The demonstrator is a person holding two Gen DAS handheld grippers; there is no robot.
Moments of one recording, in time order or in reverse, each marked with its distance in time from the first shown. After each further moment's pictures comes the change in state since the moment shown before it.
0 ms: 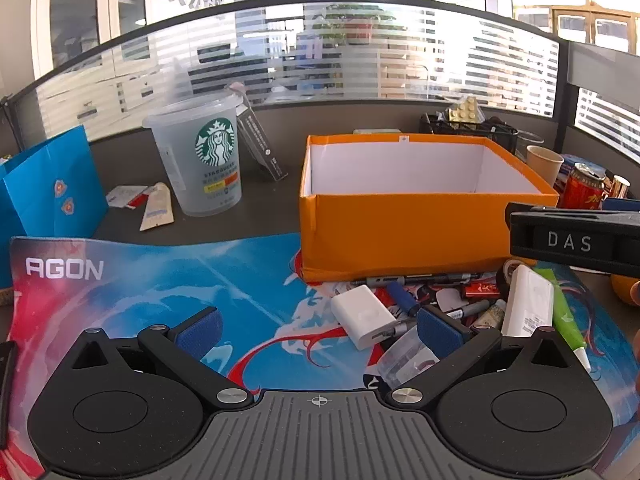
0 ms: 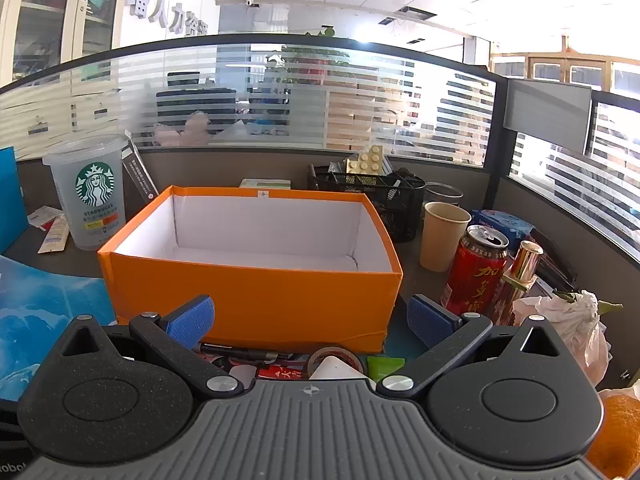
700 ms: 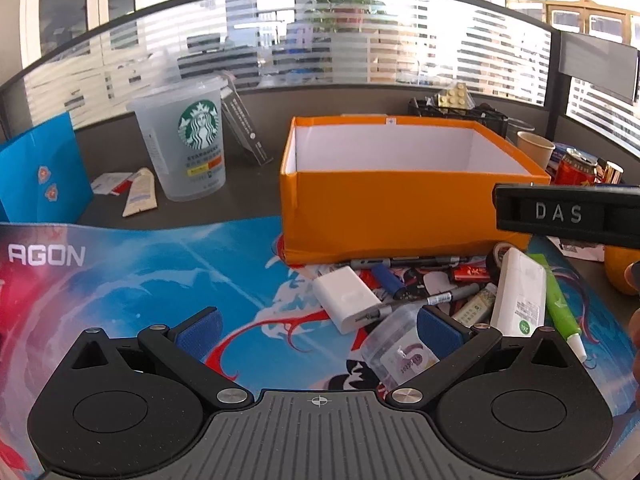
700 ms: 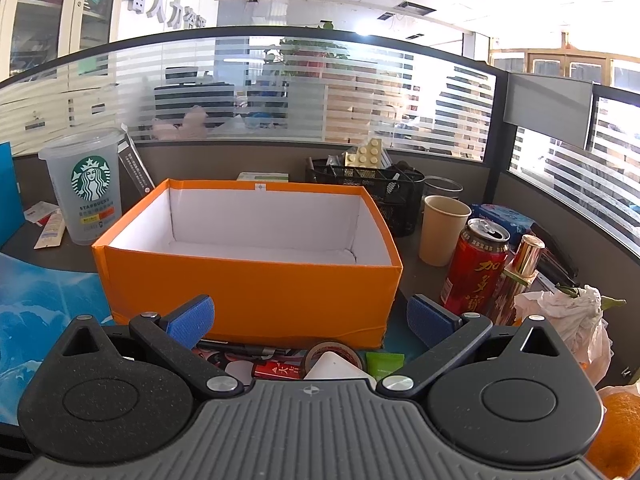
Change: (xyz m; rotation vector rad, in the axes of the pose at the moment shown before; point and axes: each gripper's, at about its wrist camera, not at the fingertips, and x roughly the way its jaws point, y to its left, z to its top) left arm 0.024 -0.006 0.000 -0.004 0.041 -0.041; right arm 0.007 -0.001 -0.001 0.003 0.018 -0.003
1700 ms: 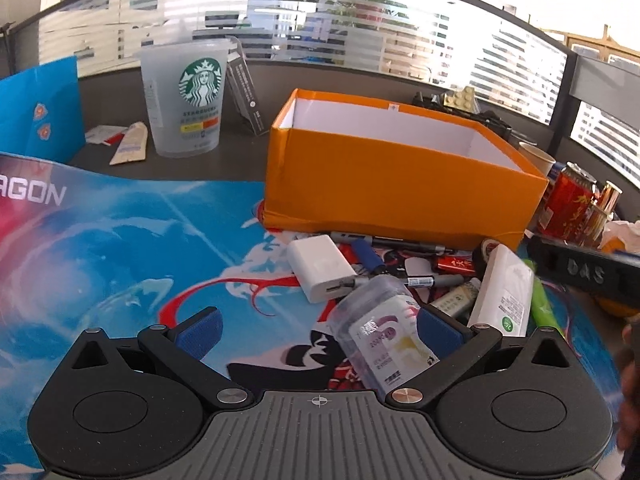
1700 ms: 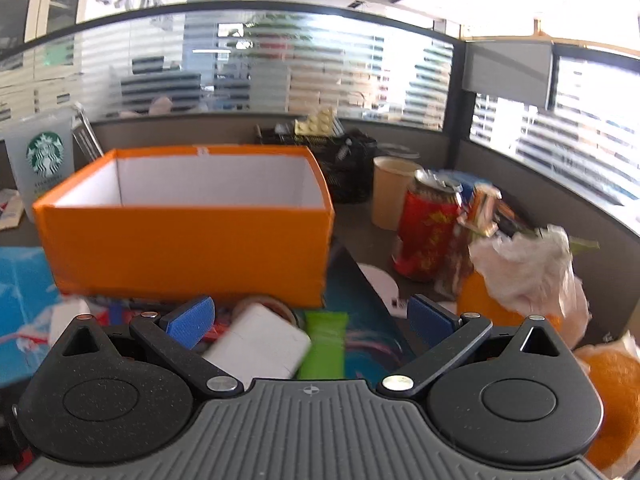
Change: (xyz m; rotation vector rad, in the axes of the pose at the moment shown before) left arm 0.020 -0.011 -0.029 -0.145 0.003 -0.038; right arm 0.019 -0.038 -0.031 0.028 0.040 -0.090
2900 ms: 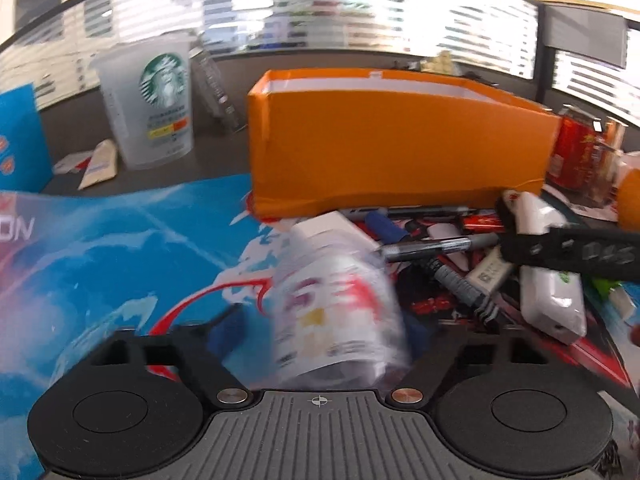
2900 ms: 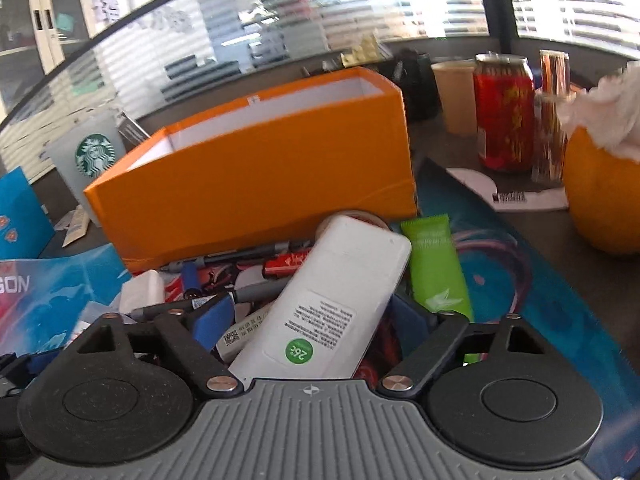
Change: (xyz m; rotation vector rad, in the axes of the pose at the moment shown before) left arm 0.049 0.014 -0.017 0.184 -0.024 -0.035; right arm 0.035 0.005 -0.041 0.214 0.107 0.266
